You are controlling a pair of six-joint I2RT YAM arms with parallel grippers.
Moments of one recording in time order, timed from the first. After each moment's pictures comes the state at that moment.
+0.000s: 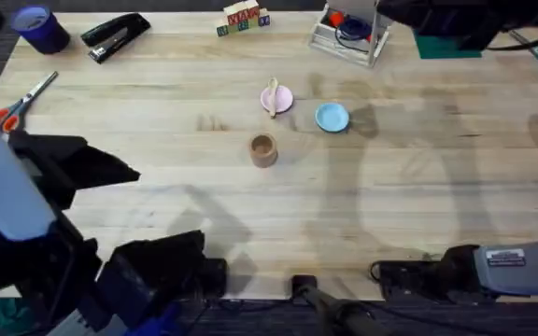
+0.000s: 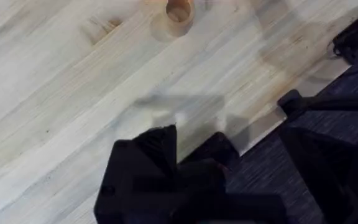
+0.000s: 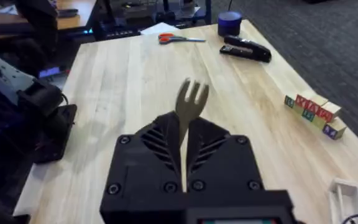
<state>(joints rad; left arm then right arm) -0.44 0.72 1.41 -1.69 0.16 0.15 -0.11 1.60 1.42 -1.02 -1.47 -1.13</state>
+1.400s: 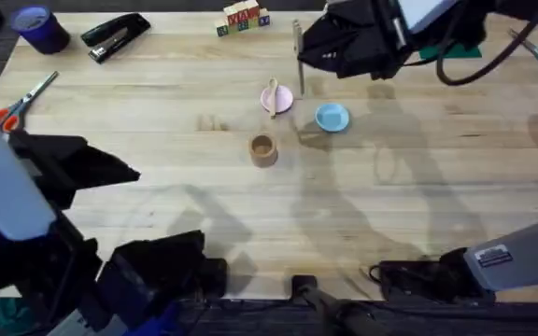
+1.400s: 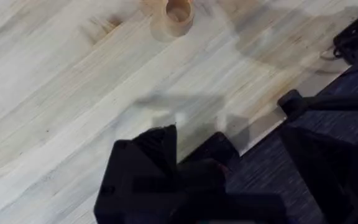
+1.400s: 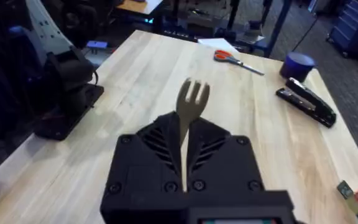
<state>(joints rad) -0.44 0.72 1.41 -1.69 0.16 0.15 0.19 1.75 1.42 -0.99 -1.52 -1.47</state>
